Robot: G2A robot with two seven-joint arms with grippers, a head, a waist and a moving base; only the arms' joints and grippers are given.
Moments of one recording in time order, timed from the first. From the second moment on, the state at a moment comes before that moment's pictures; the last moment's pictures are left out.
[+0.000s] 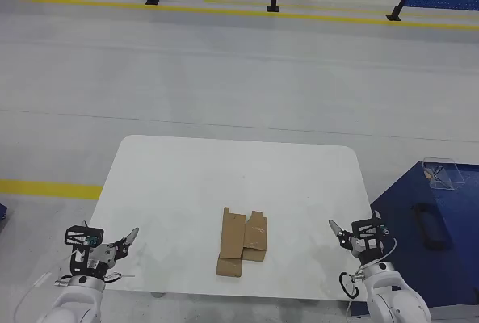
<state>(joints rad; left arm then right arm) 1.73 -1.15 -1.60 -1.80 1.33 0.00 0.00 -1.73 -1.15 1.60 -1.80 -1.33 0.00 0.00</state>
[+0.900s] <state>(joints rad) 1.26 -1.15 -1.47 -1.50 -0.01 -0.31 -0.99 -1.23 -1.17 1.48 -1.30 -0.08 -0.24 0.94</state>
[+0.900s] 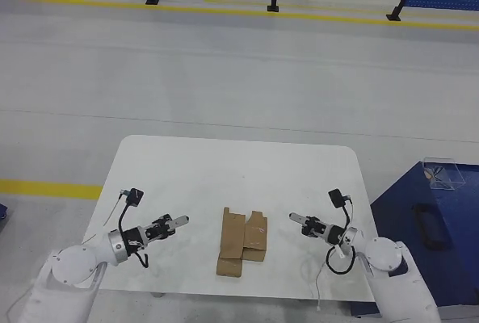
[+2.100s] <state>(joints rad) 0.86 -1.29 -0.94 -0.87 -0.02 -0.43 -0.89 -1.03 -1.24 1.21 -0.88 0.18 -0.41 0.94</state>
